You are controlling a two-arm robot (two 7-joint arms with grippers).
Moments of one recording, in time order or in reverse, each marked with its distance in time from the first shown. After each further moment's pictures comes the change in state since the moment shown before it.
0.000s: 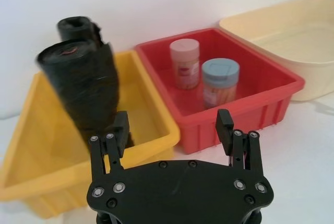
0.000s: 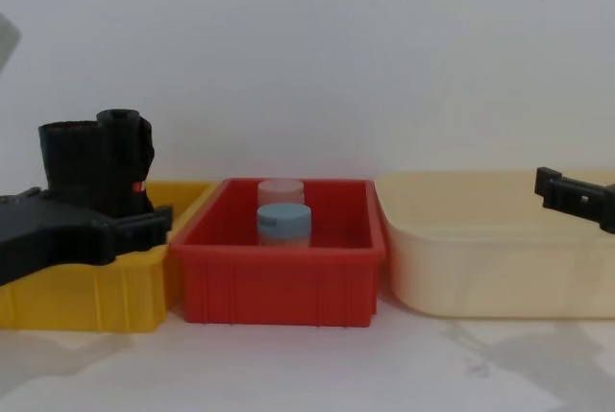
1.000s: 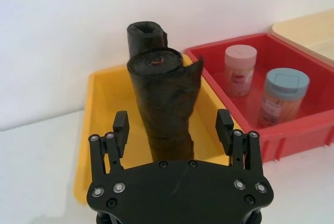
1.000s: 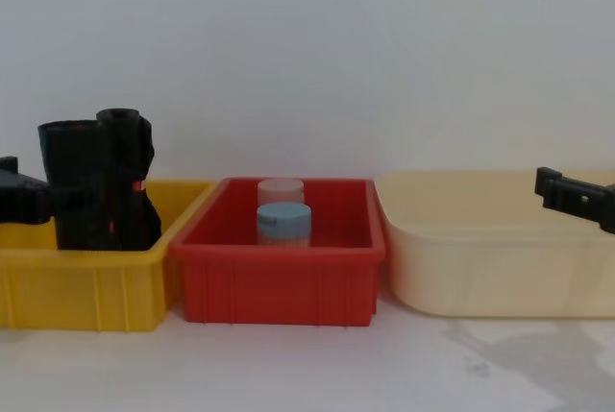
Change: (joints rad) left arm -0.065 0.007 -0.088 0.075 -0.018 0.030 -0.018; right arm 0.000 0.000 0.000 0.000 0.000 0.000 0.000
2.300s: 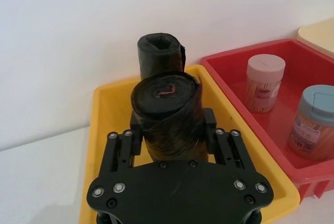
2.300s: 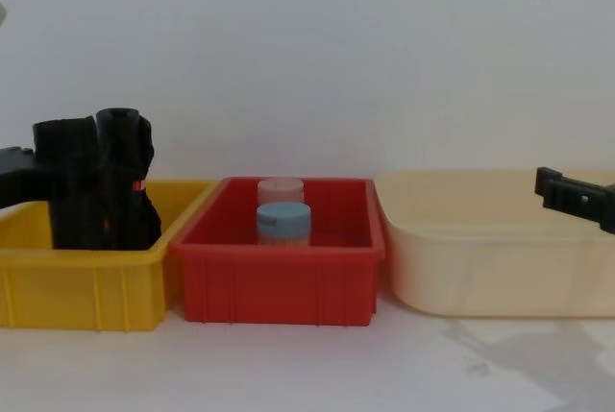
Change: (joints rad) left arm -0.184 -0.069 0.035 0.196 0.058 0.004 -0.037; right arm 0.000 0.000 0.000 0.000 0.000 0.000 0.000
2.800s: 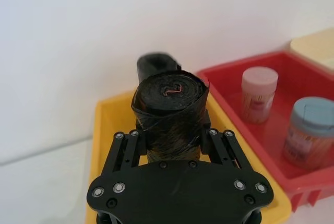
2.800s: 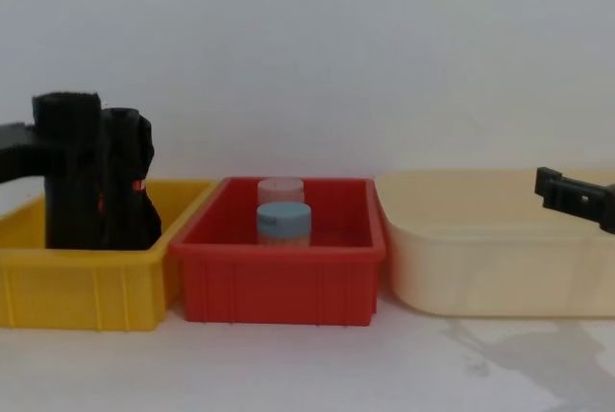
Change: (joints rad) left arm 0.004 0.007 -0.010 -0.038 0.007 -0.004 -0.010; right arm 0.000 0.000 0.000 0.000 0.000 0.000 0.000
